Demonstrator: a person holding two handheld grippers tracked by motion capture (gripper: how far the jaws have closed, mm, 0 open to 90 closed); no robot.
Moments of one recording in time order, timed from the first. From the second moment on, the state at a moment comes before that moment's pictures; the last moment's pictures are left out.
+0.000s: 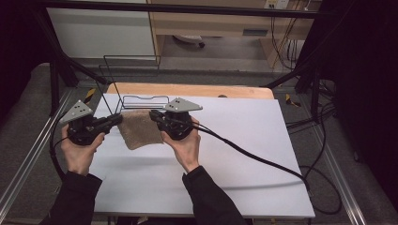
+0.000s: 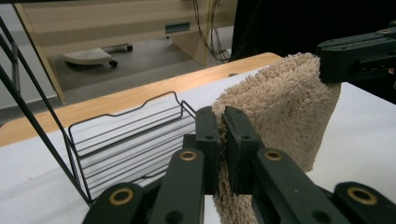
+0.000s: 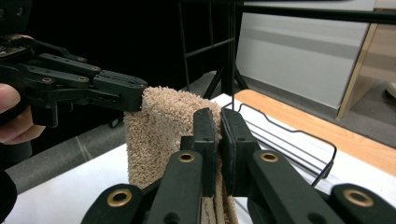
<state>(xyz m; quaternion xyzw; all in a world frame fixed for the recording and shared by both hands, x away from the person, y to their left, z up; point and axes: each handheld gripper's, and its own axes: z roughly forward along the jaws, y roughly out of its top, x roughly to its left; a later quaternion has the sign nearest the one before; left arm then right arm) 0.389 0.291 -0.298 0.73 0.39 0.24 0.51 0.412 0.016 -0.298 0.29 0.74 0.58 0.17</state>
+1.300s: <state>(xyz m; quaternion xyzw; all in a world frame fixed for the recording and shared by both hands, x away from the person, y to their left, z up) 0.407 0.307 -0.234 0.71 0.36 0.29 0.53 0.429 0.034 -0.255 0.29 0.69 0.63 0.20</state>
